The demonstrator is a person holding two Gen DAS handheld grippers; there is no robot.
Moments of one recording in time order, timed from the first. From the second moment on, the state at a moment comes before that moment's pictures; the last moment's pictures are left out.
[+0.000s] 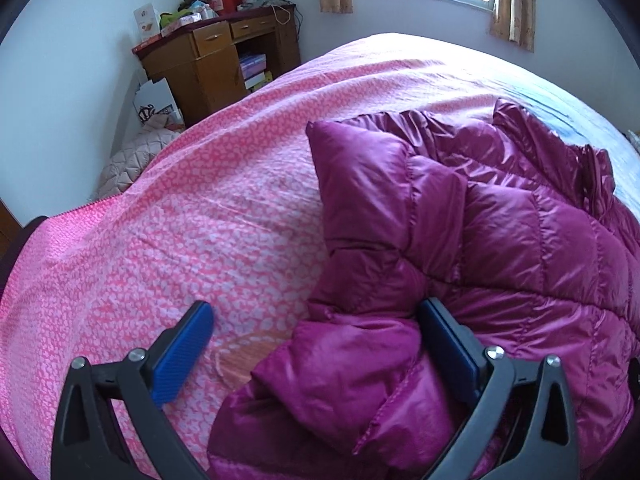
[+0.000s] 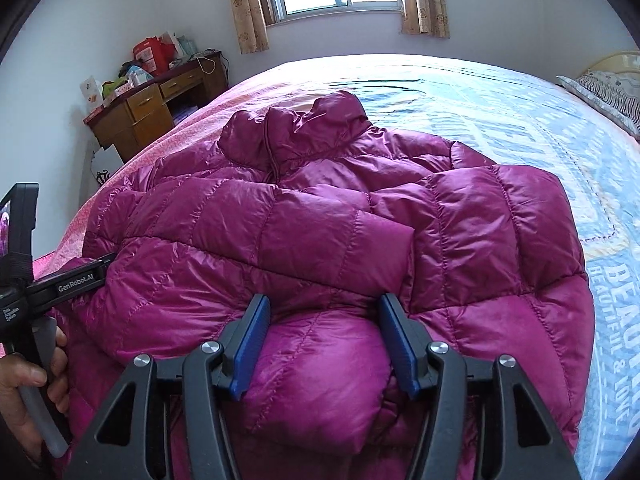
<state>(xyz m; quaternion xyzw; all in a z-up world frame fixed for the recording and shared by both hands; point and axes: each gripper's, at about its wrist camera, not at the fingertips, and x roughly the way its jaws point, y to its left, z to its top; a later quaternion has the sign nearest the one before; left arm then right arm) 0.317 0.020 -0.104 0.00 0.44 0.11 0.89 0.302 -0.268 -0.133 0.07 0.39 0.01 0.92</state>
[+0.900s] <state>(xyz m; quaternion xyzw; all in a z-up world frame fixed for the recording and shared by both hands) 0.311 0.037 -0.097 -0.03 0.45 0.07 0.89 0.239 -0.267 -0.121 0.14 0.41 0.04 0.90</state>
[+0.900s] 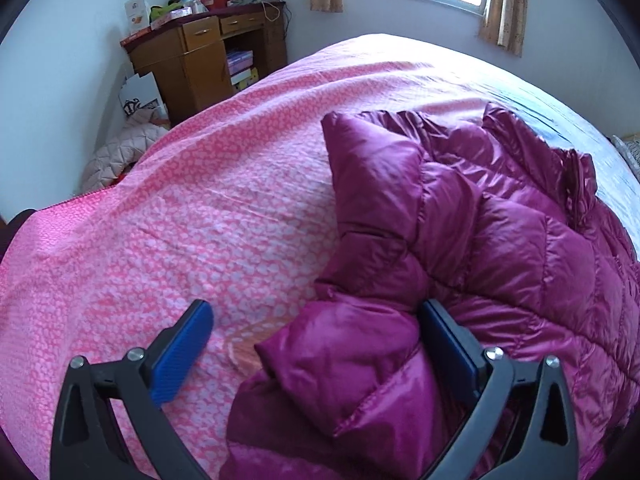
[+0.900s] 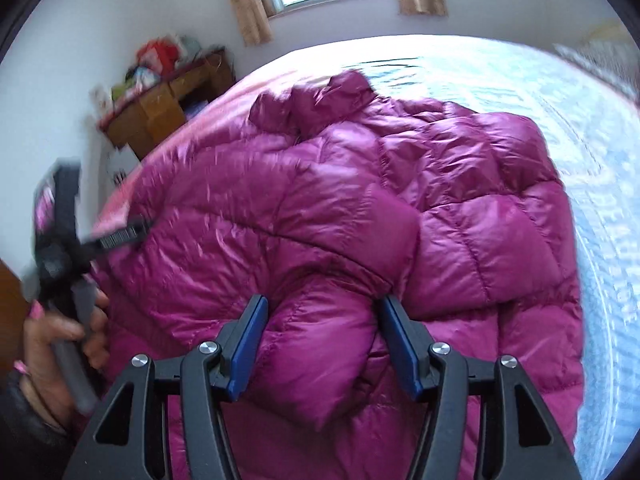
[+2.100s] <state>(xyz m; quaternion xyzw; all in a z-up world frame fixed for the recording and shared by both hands) 0.383 -0.013 -0.083 -0.01 0.42 0.05 0.91 0.511 -0.313 -0.094 0.25 0.46 0.05 0.85</state>
